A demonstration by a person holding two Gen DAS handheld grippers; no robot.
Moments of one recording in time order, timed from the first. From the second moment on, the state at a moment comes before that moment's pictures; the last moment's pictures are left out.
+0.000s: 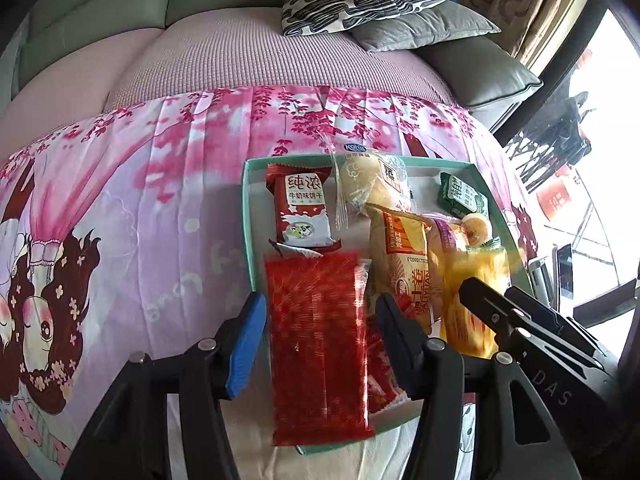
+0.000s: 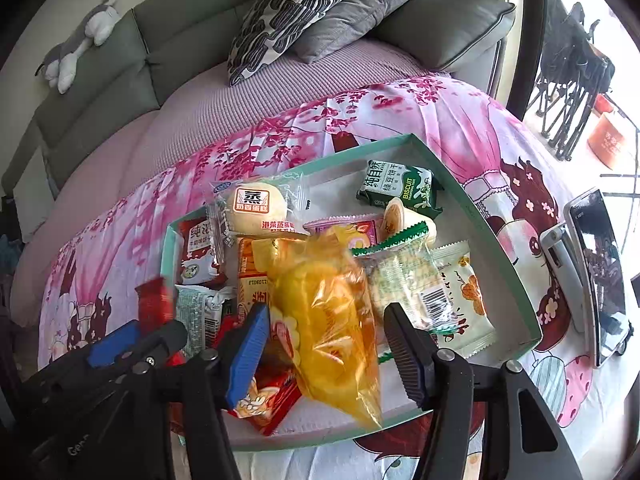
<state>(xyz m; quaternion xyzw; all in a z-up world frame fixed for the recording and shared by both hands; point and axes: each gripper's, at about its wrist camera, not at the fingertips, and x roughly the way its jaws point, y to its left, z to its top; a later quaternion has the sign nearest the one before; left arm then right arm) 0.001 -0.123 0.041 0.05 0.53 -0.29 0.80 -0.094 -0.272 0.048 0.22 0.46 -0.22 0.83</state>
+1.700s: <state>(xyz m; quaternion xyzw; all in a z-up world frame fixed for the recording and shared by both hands) 0.019 -0.030 0.006 -0.04 0.56 -0.14 0.82 -0.106 -0.242 0.052 0.20 0.45 -0.20 0.85</state>
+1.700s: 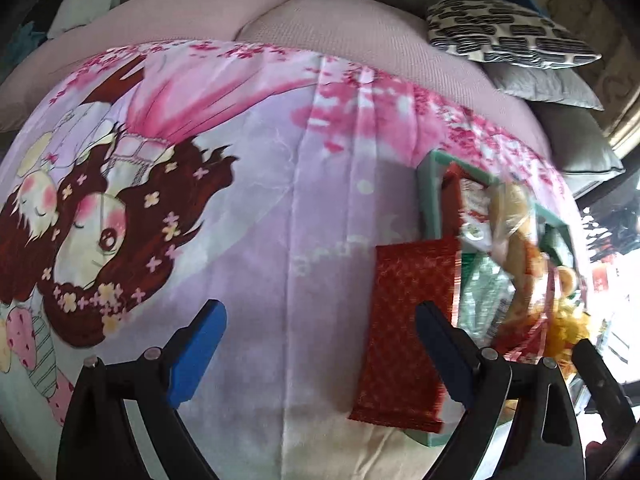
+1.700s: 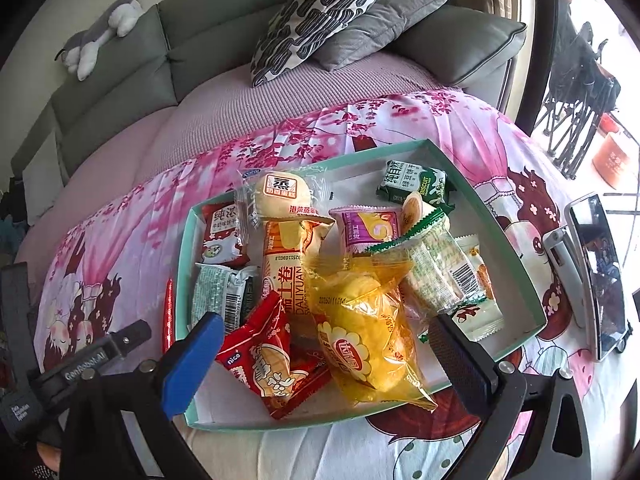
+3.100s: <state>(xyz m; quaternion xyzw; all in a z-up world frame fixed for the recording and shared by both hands) 0.015 -0.038 0.020 -0.08 0.56 -0.23 0.79 -0.109 -0.250 0.053 0.21 0.44 -0.21 0.85</state>
